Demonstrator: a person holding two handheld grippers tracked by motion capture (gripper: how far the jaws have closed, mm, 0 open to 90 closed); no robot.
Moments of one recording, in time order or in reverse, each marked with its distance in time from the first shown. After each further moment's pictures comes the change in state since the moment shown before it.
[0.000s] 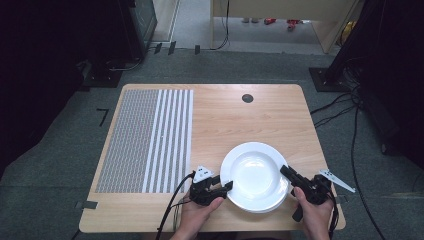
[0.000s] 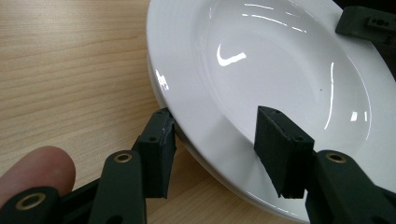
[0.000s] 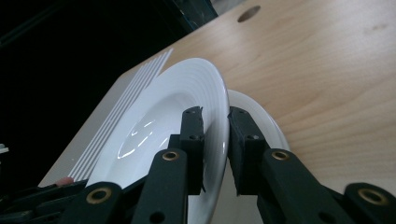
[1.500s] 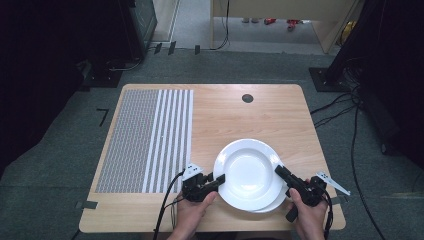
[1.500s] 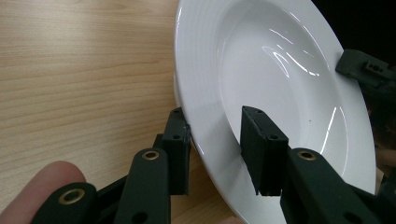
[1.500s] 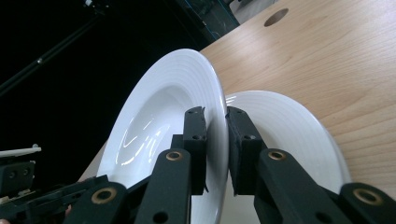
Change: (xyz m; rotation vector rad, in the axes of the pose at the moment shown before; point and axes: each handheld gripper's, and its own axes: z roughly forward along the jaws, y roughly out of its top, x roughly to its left) left arm 0.014 0.006 -0.016 -0.087 0.000 -0.087; right arm 0.007 -0.010 0.005 -0.040 0.097 0.052
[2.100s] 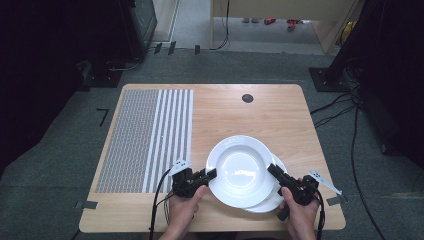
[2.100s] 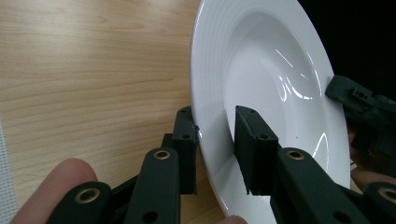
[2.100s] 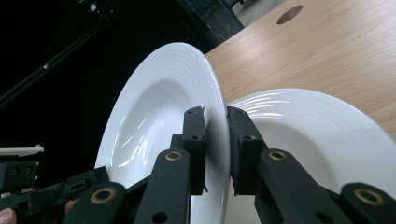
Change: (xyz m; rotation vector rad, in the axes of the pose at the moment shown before) left arm 0.017 0.015 -0.021 -0.044 -0.016 -0.069; right arm 0.017 -0.008 0.015 -0.017 0.010 0.015
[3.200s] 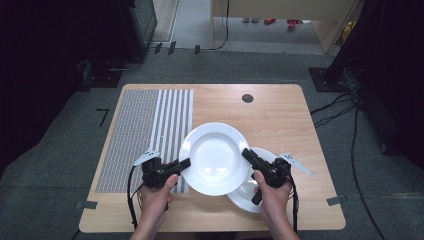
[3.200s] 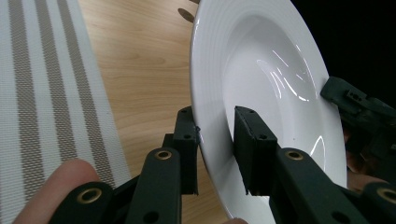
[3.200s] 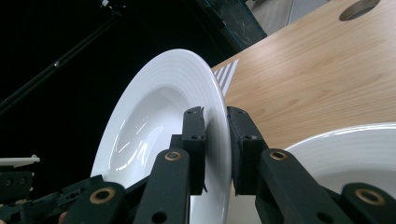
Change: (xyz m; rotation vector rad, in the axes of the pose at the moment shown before) left arm 0.046 0.039 -0.057 -0.048 0.038 -0.061; right arm 0.060 0.003 0.068 0.015 0.029 -0.008
